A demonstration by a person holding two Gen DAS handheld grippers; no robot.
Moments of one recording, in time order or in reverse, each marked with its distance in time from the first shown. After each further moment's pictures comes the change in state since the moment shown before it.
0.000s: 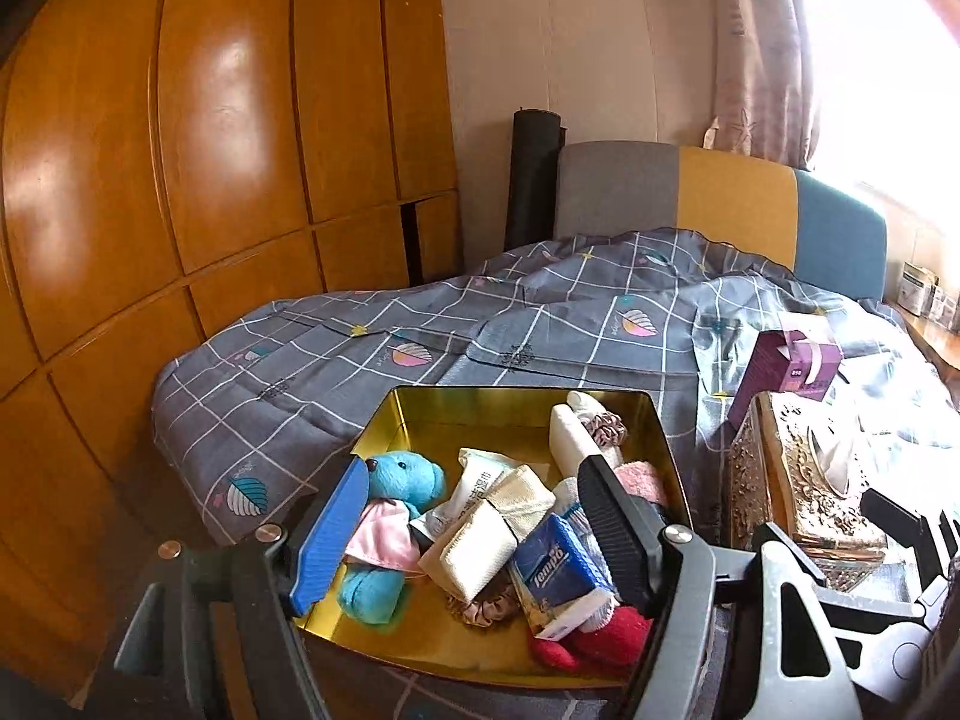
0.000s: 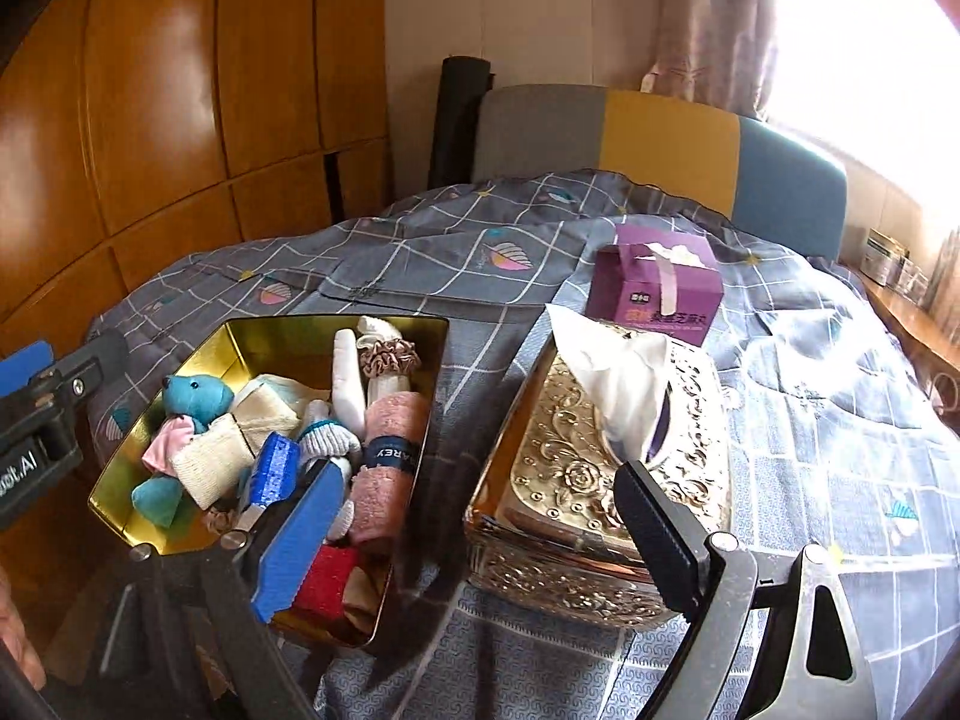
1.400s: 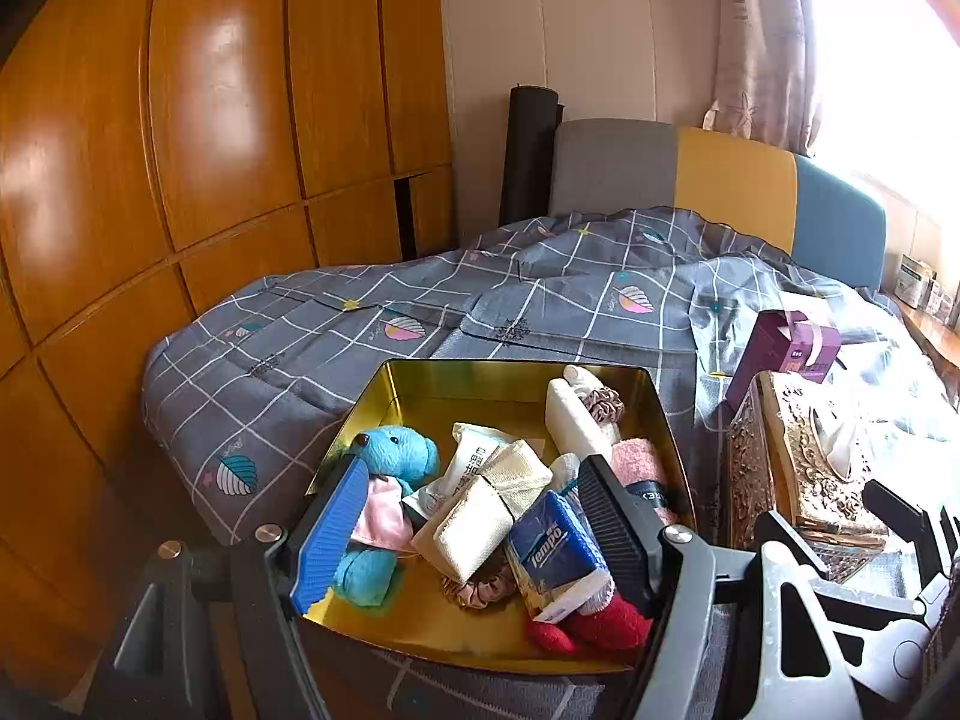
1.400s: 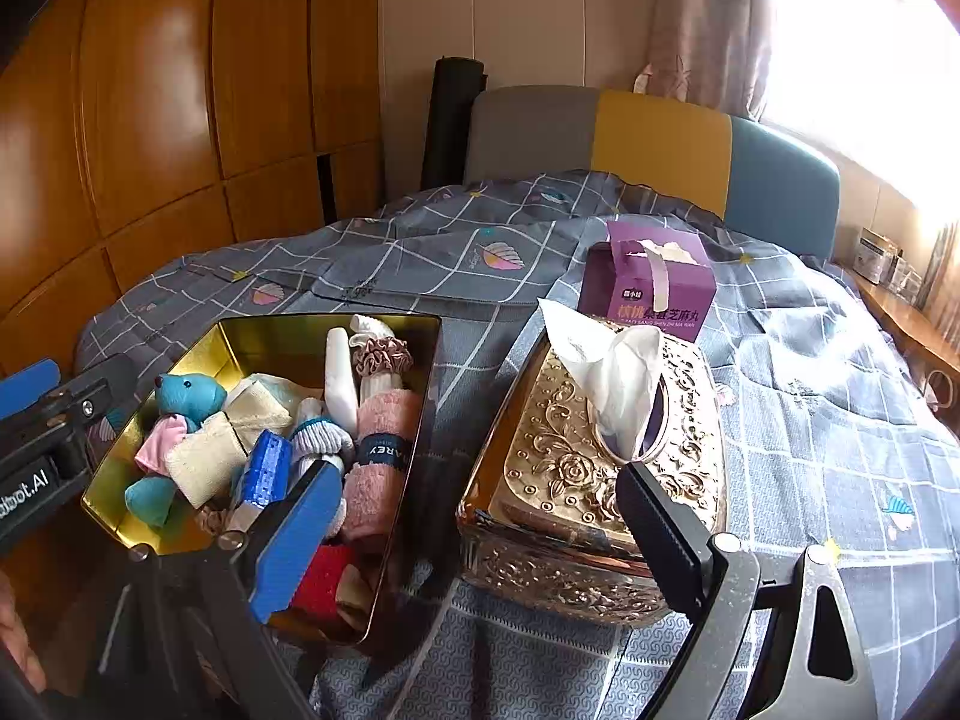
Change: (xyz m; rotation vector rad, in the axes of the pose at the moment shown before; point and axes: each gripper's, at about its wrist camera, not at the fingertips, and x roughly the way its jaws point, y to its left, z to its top) left arm 0.009 0.003 -0.005 -0.008 0.060 -0.018; right arm -0.001 0.000 -0.003 -0.003 0.002 -0.012
